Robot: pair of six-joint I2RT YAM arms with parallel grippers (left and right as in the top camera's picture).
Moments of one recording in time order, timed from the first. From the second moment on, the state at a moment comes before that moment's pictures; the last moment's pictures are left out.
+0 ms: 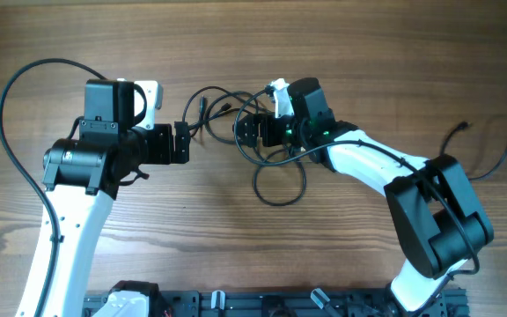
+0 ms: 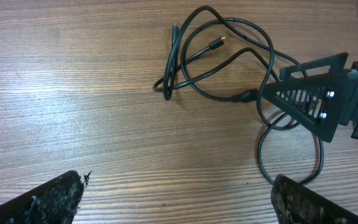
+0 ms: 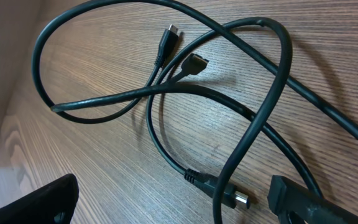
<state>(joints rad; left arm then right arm) -0.12 1.23 1.20 -0.99 0.10 -0.09 0.49 1.87 1.02 0.09 -0.48 0.44</state>
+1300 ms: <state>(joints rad) -0.12 1.23 1.20 -0.99 0.10 -0.09 0.51 1.35 1.02 0.05 -0.24 0.41</state>
